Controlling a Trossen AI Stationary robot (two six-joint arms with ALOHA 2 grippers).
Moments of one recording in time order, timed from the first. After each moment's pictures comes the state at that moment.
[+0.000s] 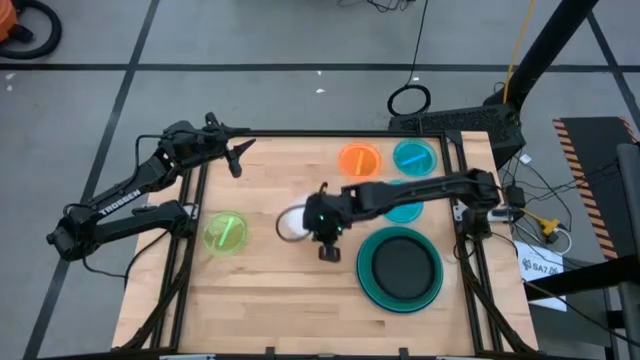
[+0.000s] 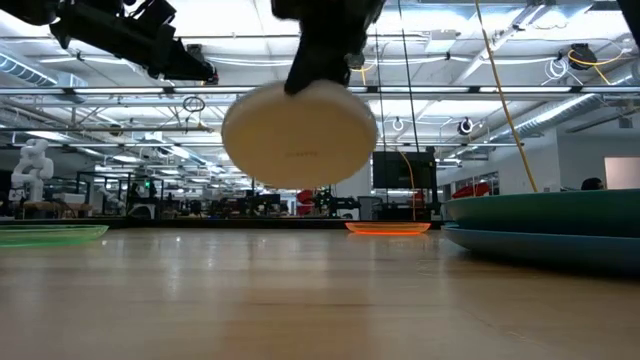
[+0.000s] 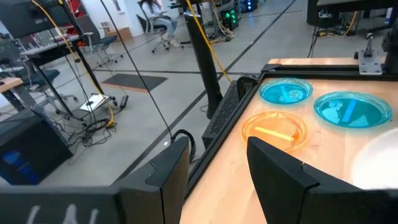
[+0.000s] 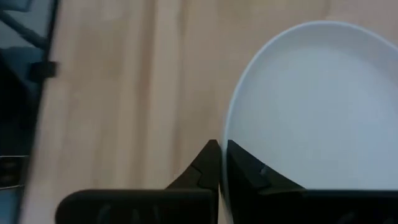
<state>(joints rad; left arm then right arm) 0.75 0.73 0.61 -0.06 0.20 0.27 0.08 1.89 1.65 -0.73 -0.16 0.16</state>
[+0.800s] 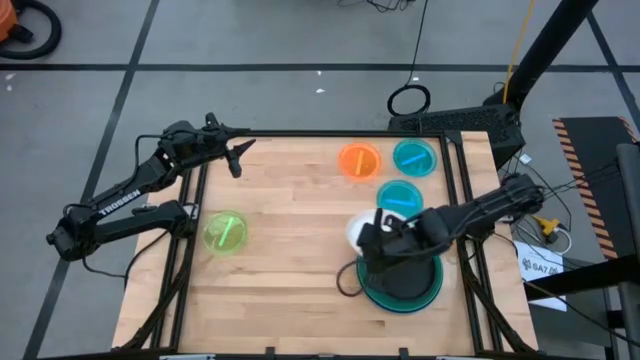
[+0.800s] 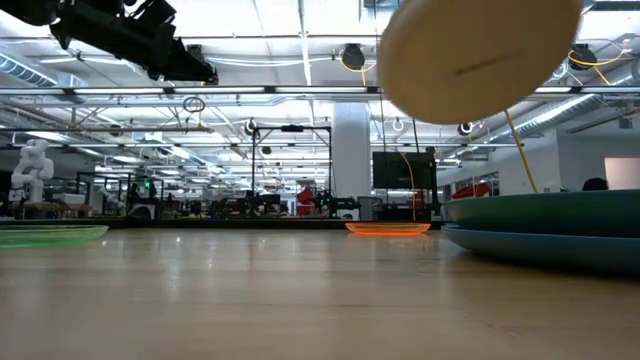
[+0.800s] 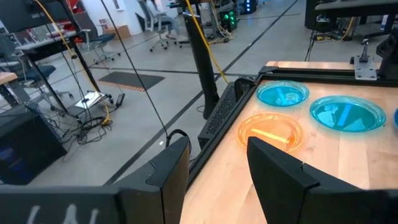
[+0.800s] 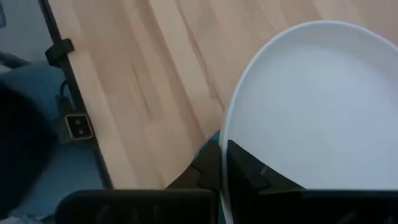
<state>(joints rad) 0.75 0.73 0.61 -0.06 0.21 0.24 0.41 1.61 1.65 -1.19 0.11 0.83</state>
